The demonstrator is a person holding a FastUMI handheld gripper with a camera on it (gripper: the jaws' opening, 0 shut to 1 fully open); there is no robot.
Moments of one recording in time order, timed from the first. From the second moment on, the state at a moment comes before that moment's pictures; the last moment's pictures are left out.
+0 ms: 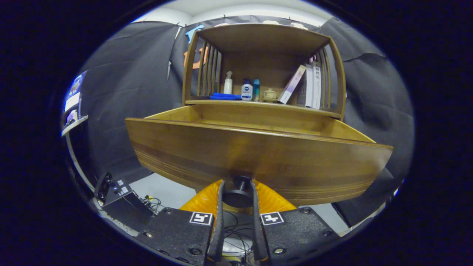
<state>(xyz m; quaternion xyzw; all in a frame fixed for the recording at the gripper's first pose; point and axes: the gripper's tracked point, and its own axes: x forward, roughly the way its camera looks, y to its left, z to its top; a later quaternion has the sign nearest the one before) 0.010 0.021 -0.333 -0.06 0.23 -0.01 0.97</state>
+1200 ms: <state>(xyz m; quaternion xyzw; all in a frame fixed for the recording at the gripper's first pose) 0.079 0.030 -0.233 0.04 0.38 0.06 0.92</state>
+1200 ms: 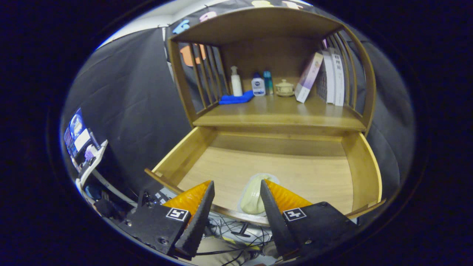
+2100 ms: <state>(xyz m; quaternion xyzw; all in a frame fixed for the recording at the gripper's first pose) 0.112 0.013 -0.317 0.07 0.57 0.00 0.82</state>
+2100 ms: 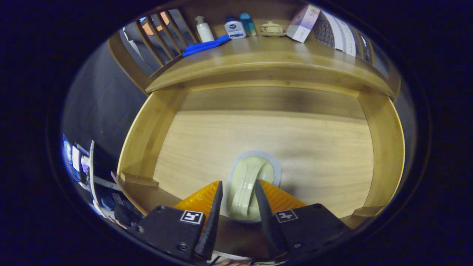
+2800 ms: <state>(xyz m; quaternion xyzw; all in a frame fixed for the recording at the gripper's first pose) 0.133 0.003 -0.271 0.07 0.54 -0.02 0.84</state>
